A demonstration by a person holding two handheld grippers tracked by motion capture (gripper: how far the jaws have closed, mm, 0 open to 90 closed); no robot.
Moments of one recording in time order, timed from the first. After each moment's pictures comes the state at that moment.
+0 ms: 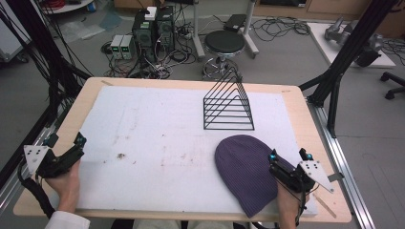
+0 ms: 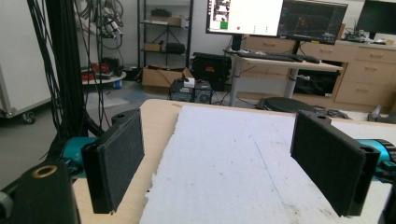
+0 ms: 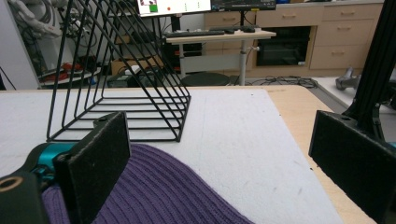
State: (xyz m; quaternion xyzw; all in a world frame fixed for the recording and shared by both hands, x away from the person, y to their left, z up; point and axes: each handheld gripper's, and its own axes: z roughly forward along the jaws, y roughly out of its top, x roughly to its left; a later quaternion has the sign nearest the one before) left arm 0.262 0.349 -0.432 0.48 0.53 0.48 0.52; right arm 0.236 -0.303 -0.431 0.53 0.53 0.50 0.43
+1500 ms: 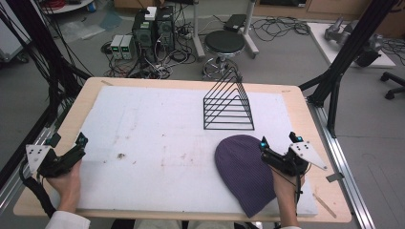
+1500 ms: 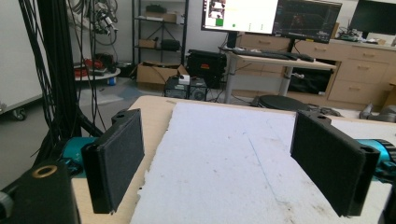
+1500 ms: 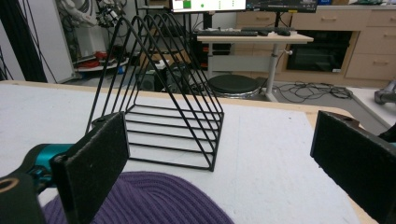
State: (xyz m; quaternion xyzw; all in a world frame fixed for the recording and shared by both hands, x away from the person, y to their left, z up) left arm 0.264 0.348 -0.434 0.48 0.53 0.46 0.52; right arm 0.270 -0.283 -0.397 0.49 0.58 0.51 0.41
